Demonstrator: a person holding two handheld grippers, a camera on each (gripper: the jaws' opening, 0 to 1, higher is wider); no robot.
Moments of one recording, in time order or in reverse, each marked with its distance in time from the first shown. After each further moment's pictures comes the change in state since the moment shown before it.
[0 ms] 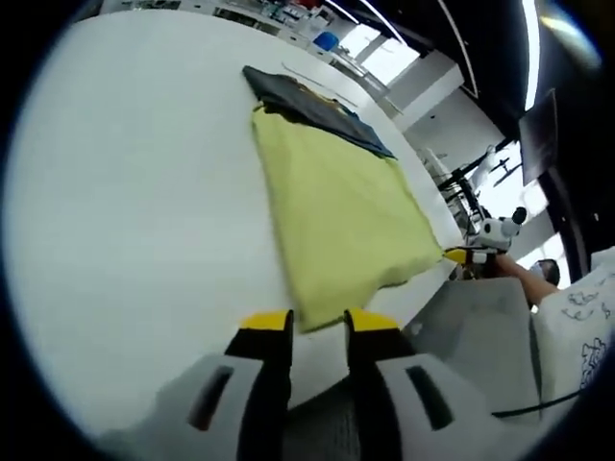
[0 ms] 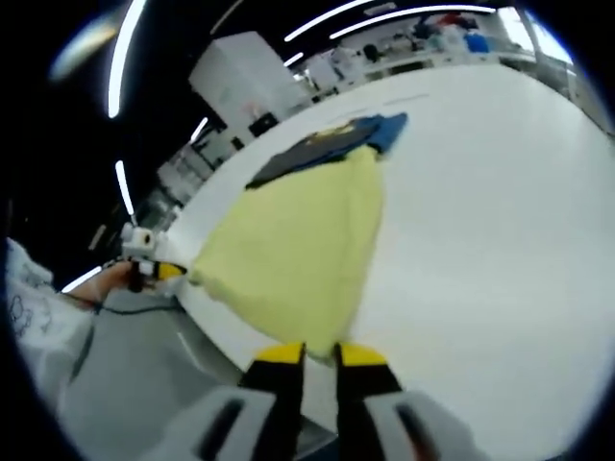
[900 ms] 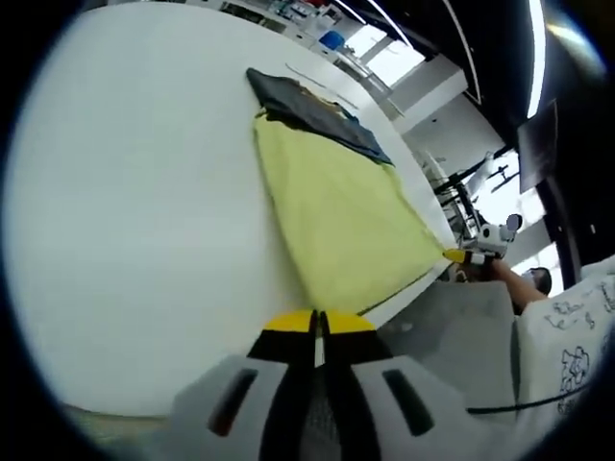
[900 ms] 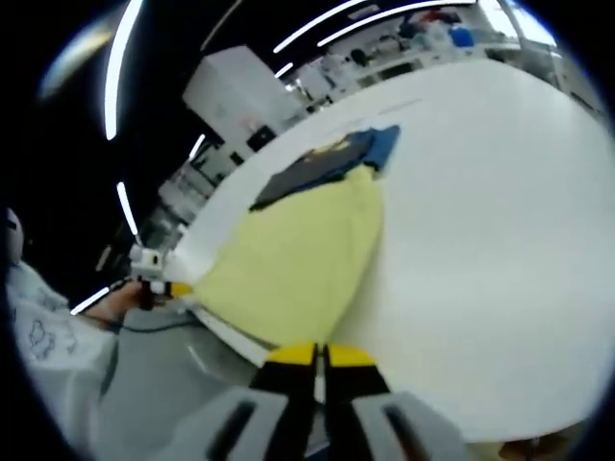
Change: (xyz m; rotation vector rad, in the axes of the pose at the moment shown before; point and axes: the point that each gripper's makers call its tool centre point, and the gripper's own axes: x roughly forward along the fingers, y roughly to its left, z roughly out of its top) left arm -0.021 -0.013 -0.004 -0.039 0.019 -0.031; right arm -0.029 0.020 0.006 0.068 -0.050 0.037
